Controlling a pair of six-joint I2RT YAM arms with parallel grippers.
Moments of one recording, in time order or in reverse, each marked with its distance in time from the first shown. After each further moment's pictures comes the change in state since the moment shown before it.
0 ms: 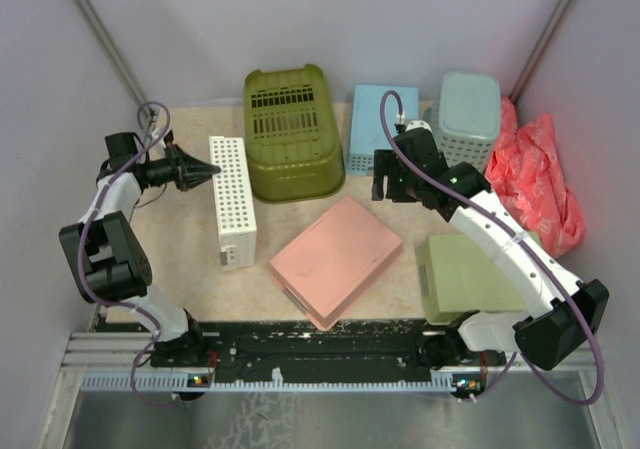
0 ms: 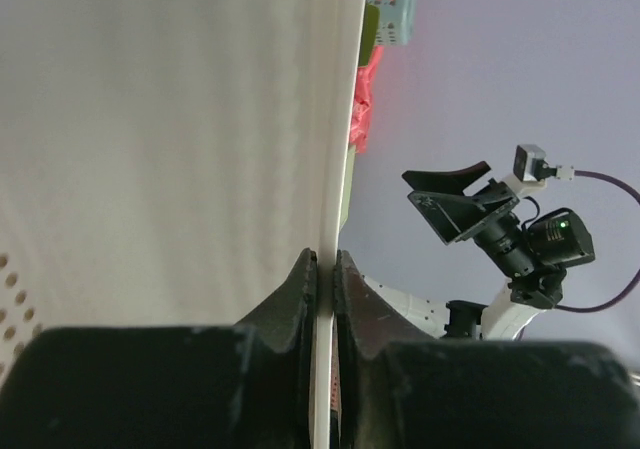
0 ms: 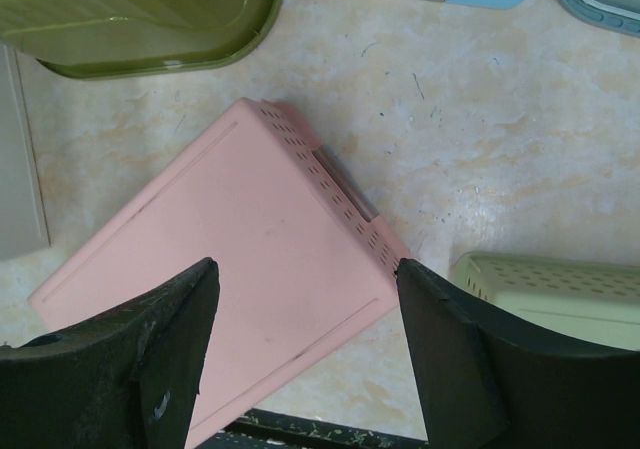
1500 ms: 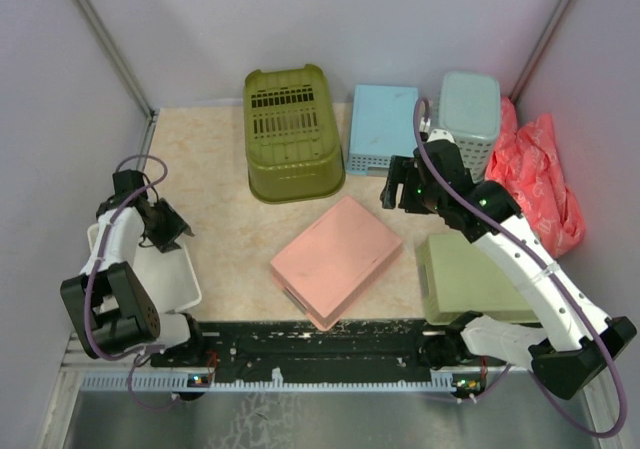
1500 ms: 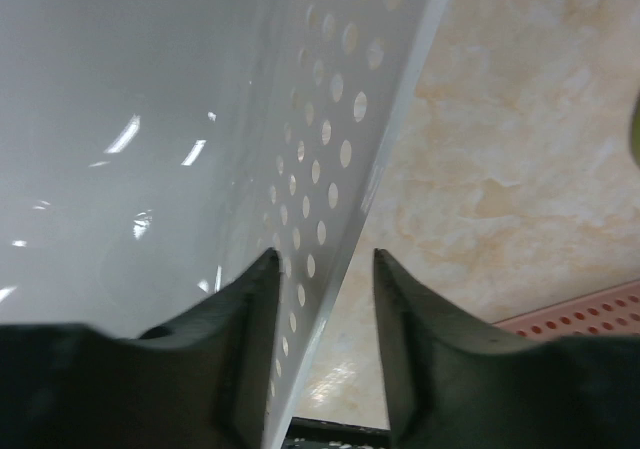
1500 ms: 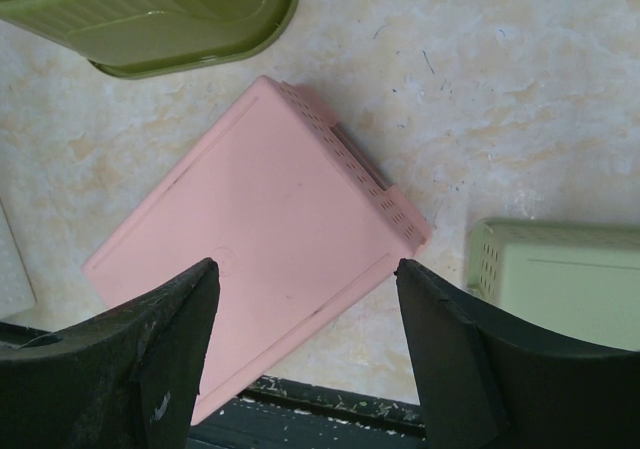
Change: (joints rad) left arm -0.003 -0.346 -0.332 -0.261 -1.109 0.115; right arm 0.000 -0.171 -0.047 -0.056 -0.024 0.085
